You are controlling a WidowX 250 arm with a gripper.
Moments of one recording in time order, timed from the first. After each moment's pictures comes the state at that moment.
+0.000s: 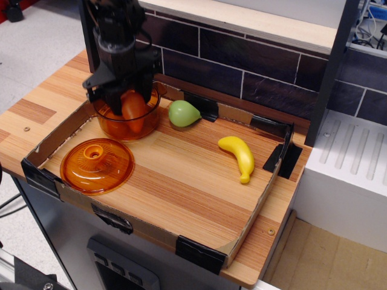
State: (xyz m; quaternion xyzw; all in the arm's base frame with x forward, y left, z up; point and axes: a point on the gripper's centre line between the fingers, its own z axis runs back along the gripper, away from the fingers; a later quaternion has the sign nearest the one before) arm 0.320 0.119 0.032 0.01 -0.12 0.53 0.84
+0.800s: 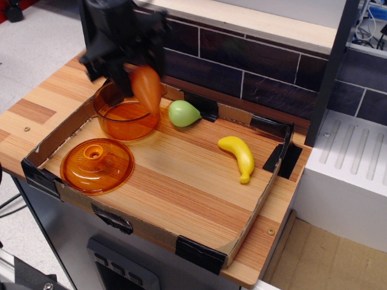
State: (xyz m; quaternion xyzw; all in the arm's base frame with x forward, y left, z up) arm 0.284 0.057 0.087 -0.06 -0.08 0.52 0.85
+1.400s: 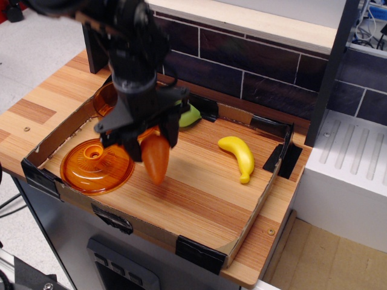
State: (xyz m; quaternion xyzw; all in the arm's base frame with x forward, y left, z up) arm 0.253 0.038 0.027 -0.02 -0.09 0.47 0.88
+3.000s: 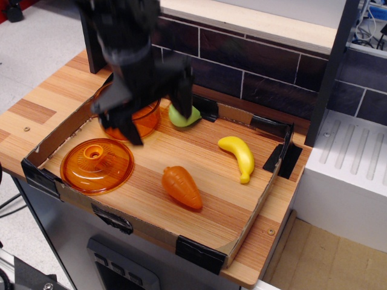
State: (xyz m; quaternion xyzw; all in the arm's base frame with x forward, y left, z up) arm 0.251 0.020 0.095 -0.09 -0.10 0.51 0.85
